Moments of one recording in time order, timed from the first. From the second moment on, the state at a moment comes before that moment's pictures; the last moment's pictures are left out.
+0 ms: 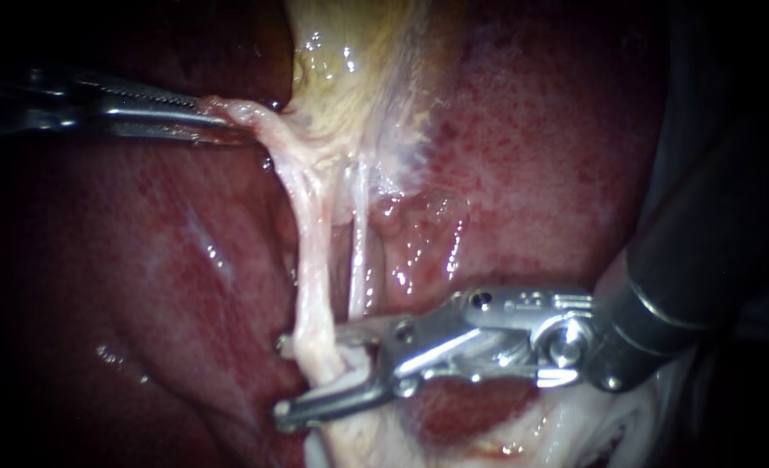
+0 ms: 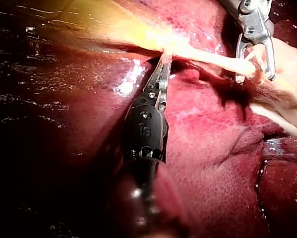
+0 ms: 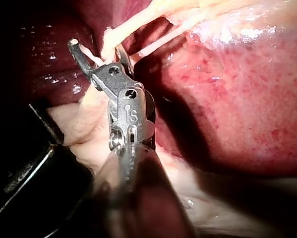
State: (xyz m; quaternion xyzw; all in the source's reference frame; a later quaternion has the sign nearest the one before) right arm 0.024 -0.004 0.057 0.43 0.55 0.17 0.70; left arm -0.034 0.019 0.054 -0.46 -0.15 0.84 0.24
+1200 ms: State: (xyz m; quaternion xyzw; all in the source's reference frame) right arm 0.023 -0.004 0.058 0.48 0.53 0.19 0.67; left arm -0.034 0.019 0.054 -0.46 -0.15 0.84 0.24
